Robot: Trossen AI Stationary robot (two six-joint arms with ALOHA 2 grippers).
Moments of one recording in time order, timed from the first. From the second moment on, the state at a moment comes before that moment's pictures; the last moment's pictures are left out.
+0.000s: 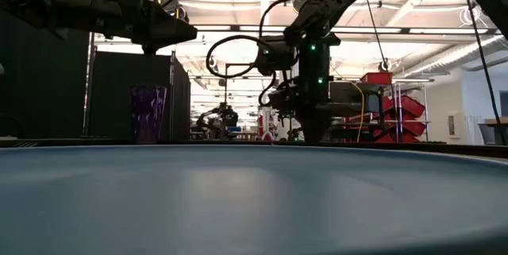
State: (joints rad) left arm 0.16 0.96 0.29 0.62 -0.04 -0.07; right arm -0.29 2.02 1.40 -0.85 0.15 -0.51
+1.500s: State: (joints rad) left arm 0.16 0.96 0.29 0.62 -0.04 -0.07; right arm -0.20 1.91 1.40 -1.10 0.13 0.19
